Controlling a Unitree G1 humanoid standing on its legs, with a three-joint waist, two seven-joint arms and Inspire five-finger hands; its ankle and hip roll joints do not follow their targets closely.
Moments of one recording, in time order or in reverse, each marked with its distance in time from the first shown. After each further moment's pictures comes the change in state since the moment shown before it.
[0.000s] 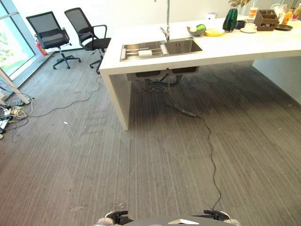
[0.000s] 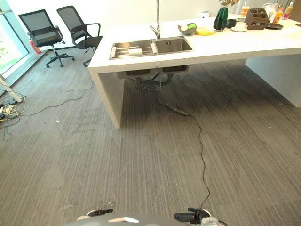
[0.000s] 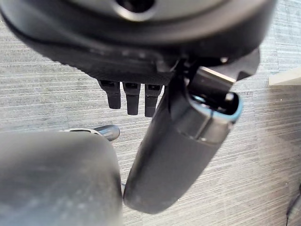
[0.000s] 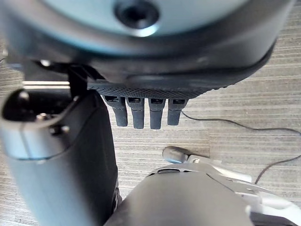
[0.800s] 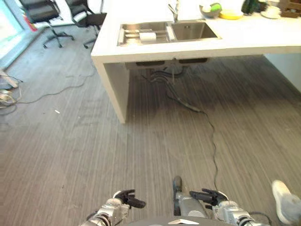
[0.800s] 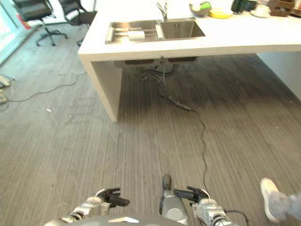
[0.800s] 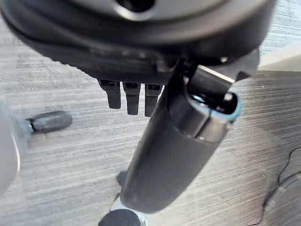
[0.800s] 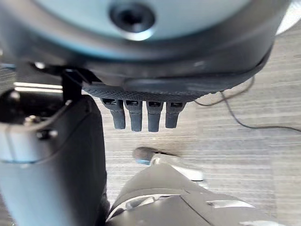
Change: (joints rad) left arm -0.094 -0.033 -0.114 -0.082 -0.088 0.023 0.037; right arm -0.079 -0.034 -0.019 -0.042 0.110 0.004 -0.012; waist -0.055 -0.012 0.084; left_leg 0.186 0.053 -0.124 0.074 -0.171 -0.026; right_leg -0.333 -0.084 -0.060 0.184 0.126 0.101
